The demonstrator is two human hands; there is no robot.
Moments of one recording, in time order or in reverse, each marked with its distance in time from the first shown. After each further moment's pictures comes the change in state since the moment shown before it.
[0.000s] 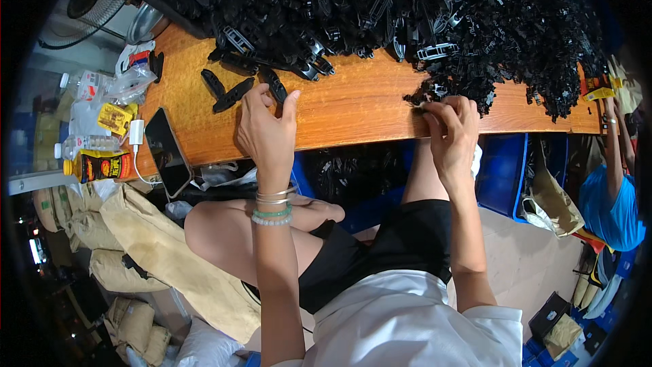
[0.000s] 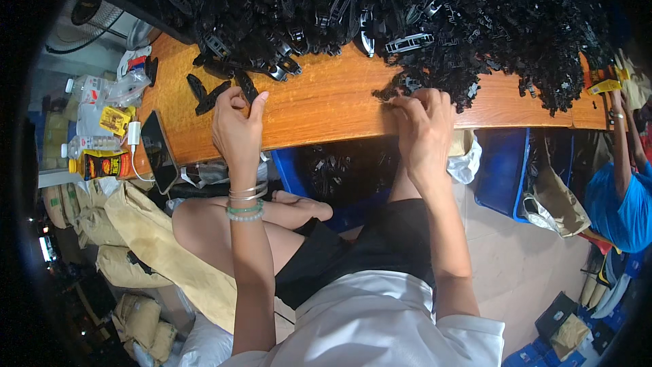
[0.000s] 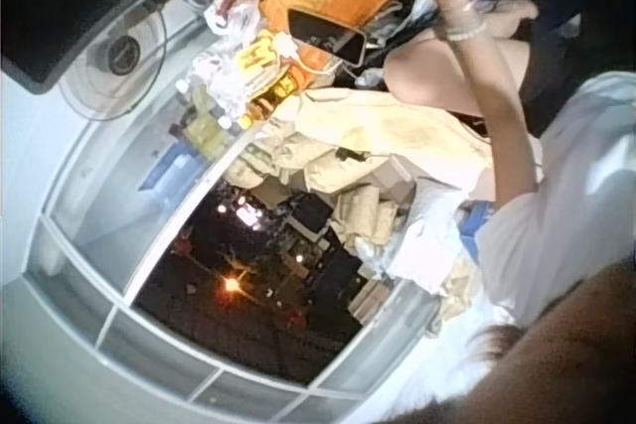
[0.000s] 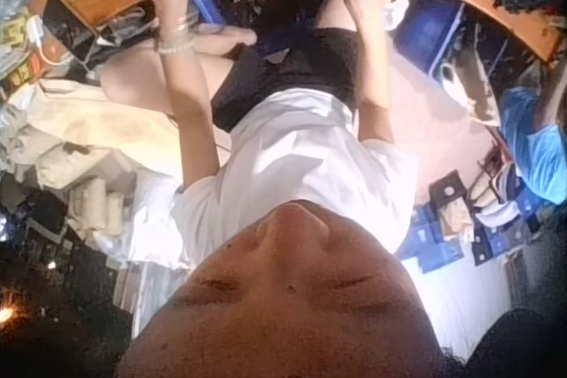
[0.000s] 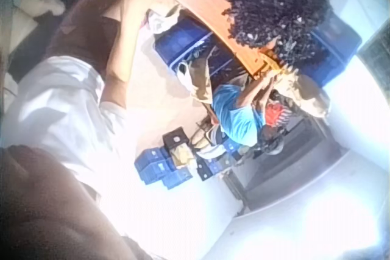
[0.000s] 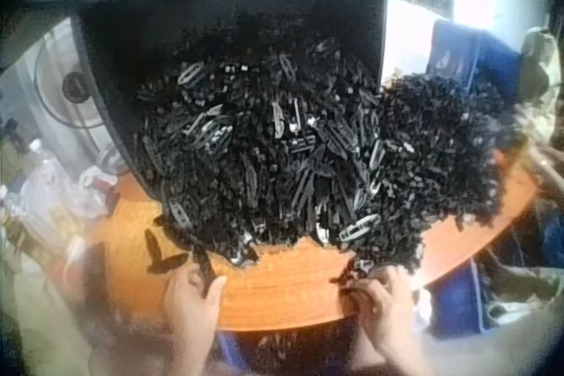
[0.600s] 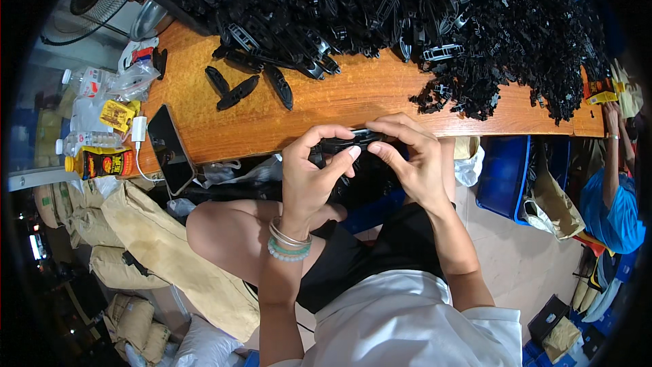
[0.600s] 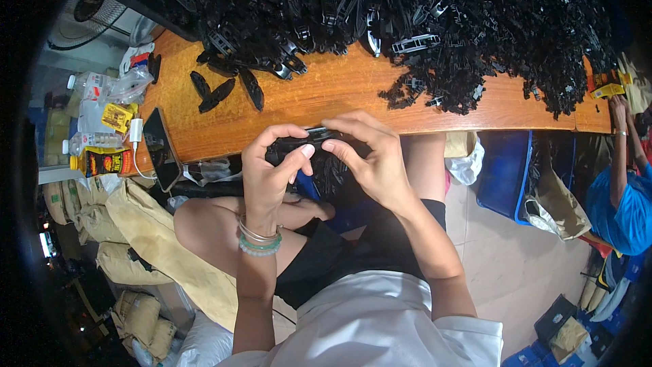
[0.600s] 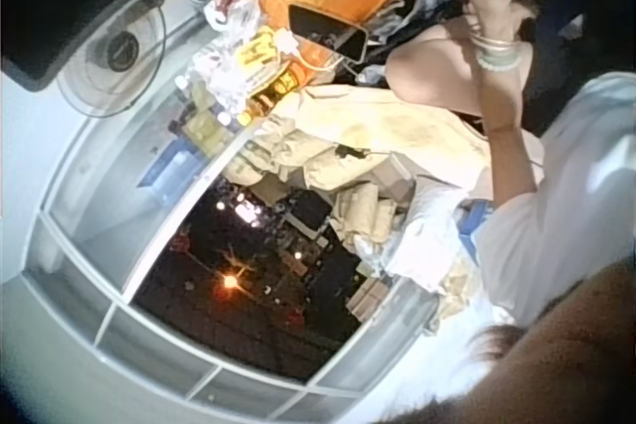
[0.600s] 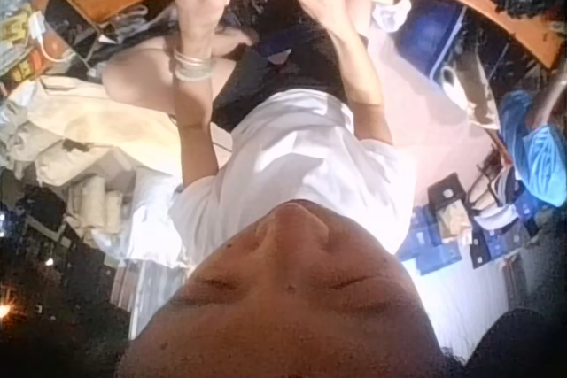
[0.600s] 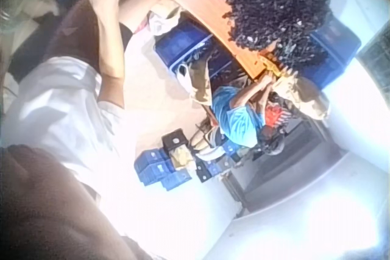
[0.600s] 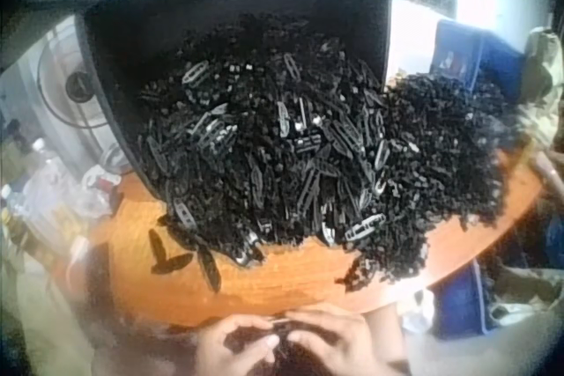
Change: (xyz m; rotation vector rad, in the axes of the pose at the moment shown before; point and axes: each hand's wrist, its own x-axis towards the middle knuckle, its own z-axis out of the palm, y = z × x) left_hand -0.042 0.040 -0.036 -1.016 -0.621 -0.333; right_hand -0.002 -0.058 0.009 0.784 -0.198 0.072
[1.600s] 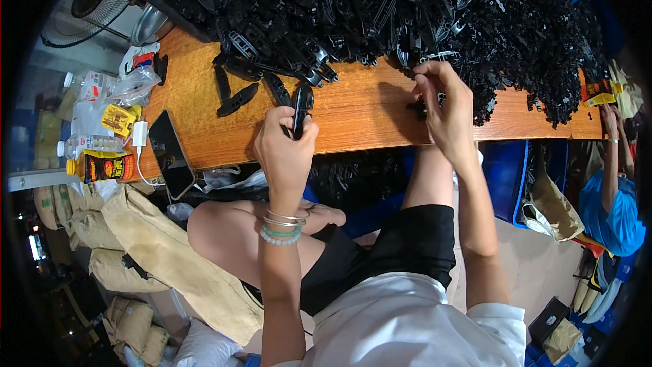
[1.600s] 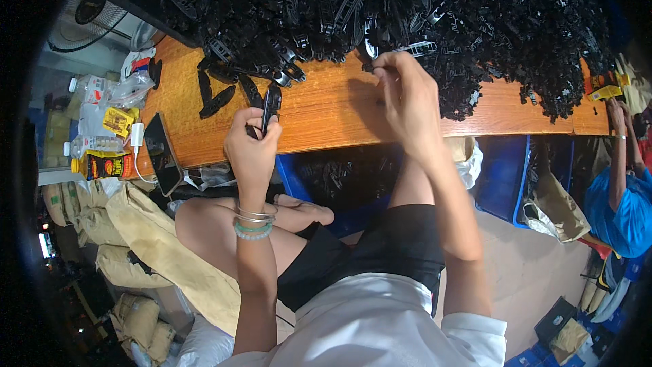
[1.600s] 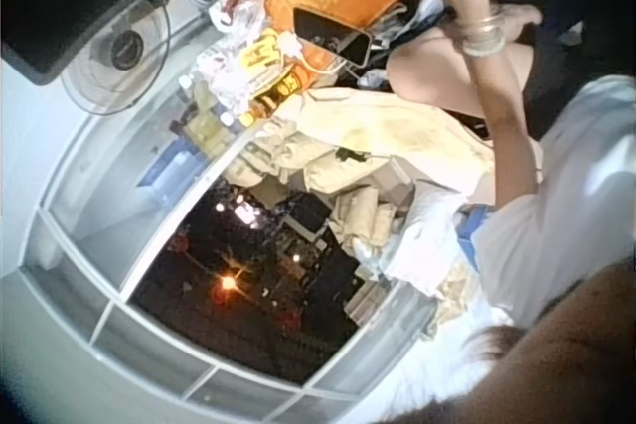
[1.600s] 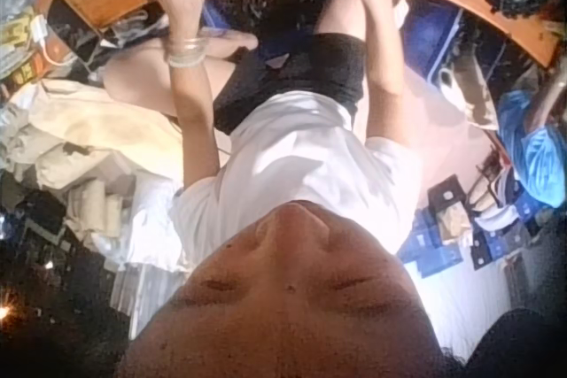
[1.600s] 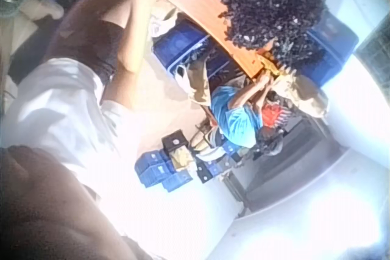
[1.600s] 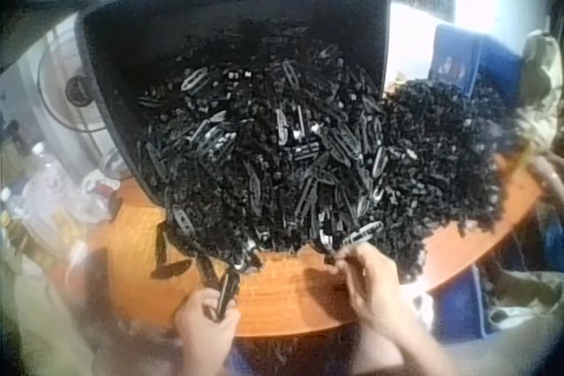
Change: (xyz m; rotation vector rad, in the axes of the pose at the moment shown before) left_hand 0.034 -0.025 -0.025 0.997 0.493 0.247; right_hand 0.056 0.028 -0.040 -0.381 0.057 -0.030
